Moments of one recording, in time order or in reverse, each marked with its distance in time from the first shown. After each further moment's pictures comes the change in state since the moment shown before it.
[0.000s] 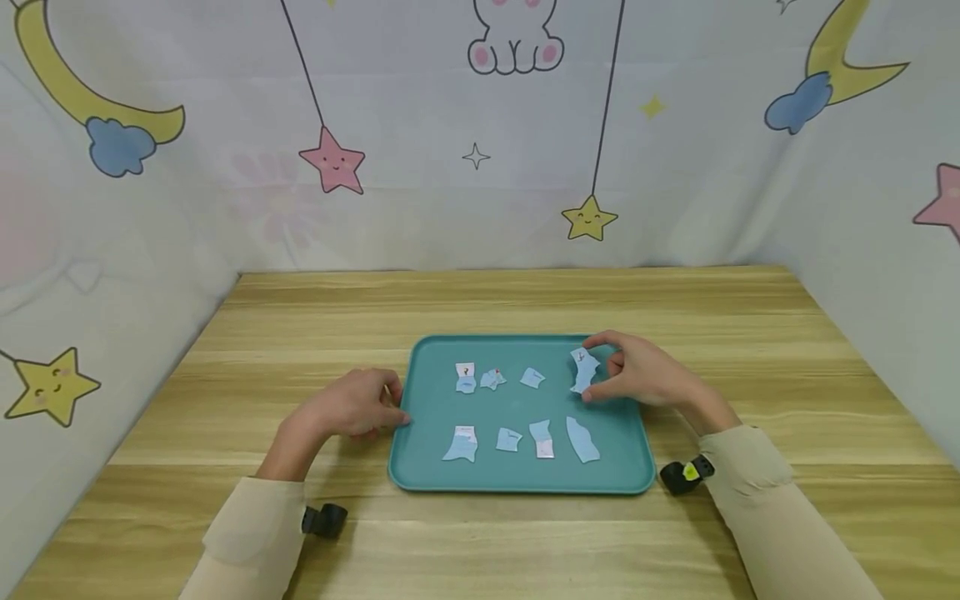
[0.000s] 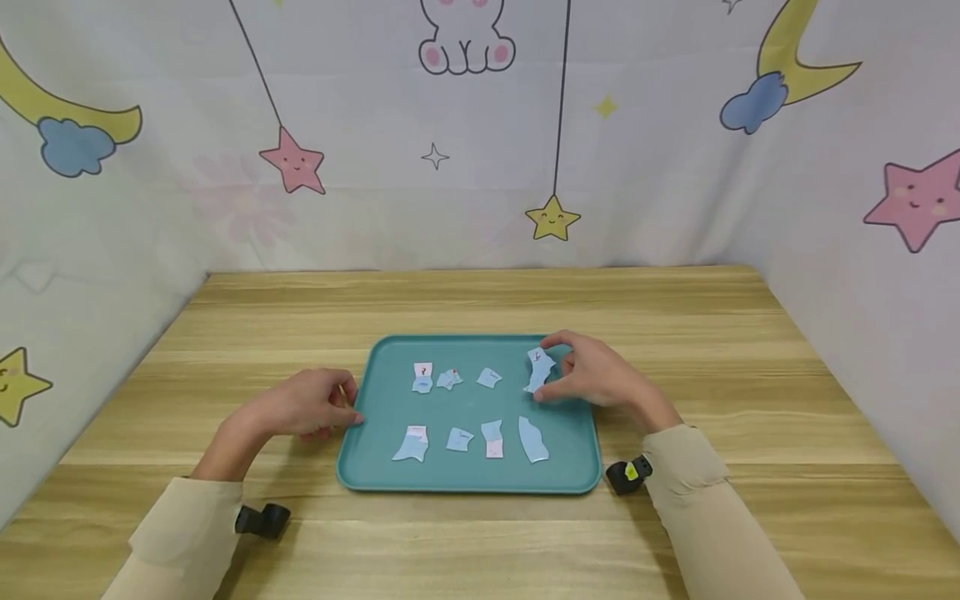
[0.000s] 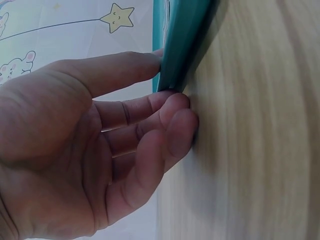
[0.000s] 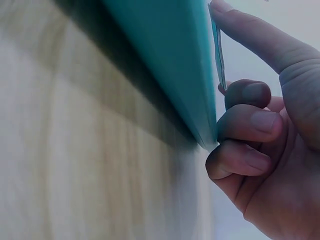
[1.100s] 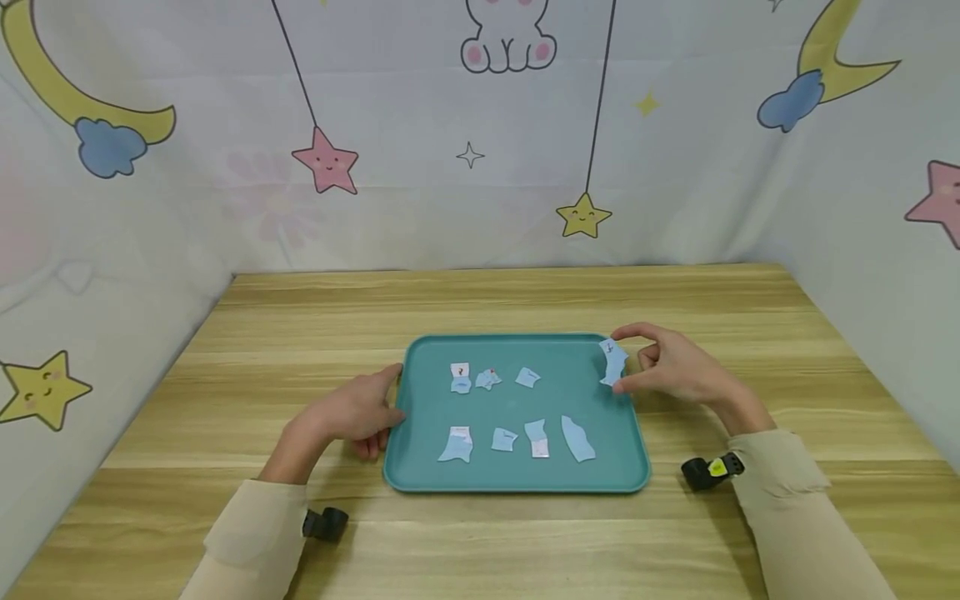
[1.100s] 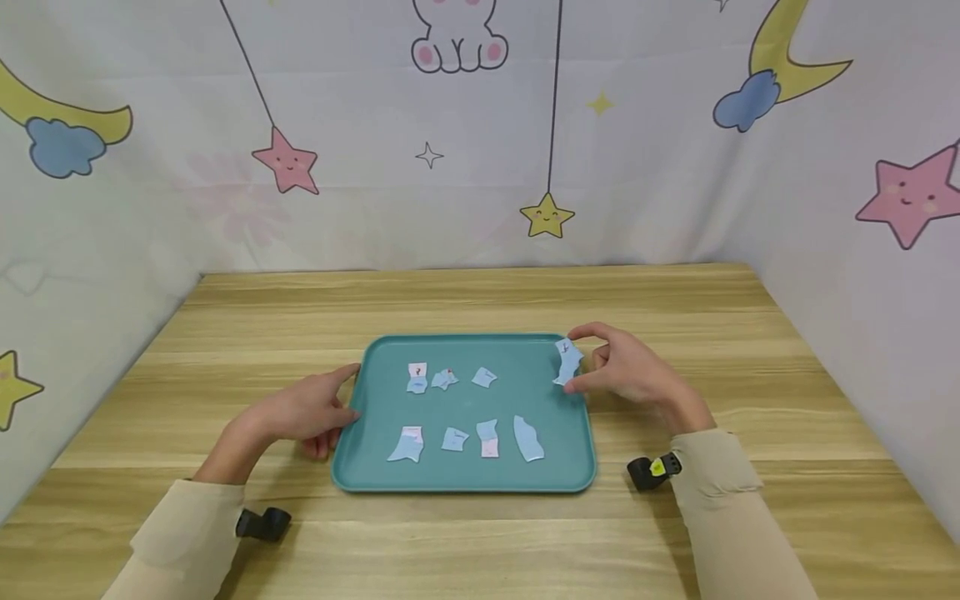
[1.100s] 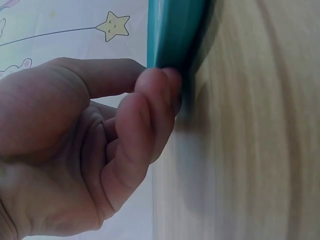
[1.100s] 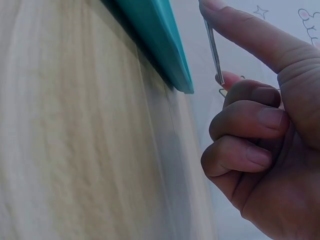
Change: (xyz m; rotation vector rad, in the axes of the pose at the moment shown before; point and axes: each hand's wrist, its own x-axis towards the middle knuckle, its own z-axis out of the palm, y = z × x) left_hand 0.003 0.006 0.007 -0.063 -0.072 -0.040; right_hand -0.023 0.024 -0.029 0.116 0.053 0.017
